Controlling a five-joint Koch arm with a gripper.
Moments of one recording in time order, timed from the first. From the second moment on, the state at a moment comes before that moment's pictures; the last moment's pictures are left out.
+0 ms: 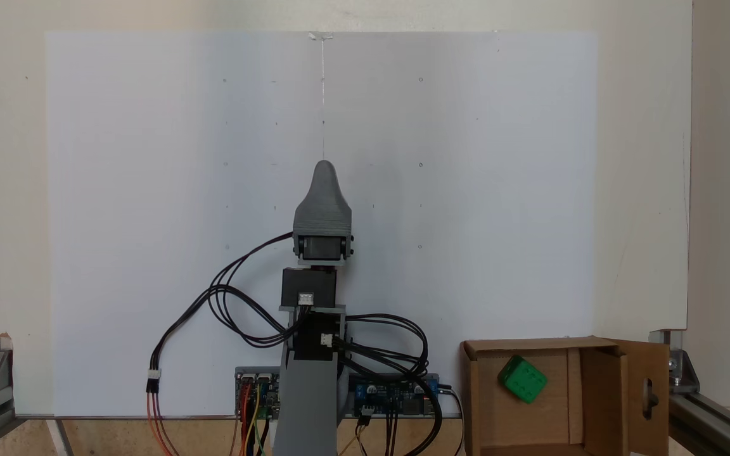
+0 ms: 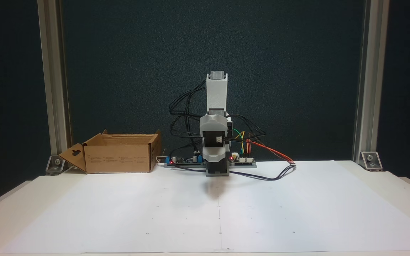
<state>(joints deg) 1.7 129.4 173.7 -70.1 -1.3</state>
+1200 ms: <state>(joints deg) -0.5 129.4 176.4 -75.9 -1.3</state>
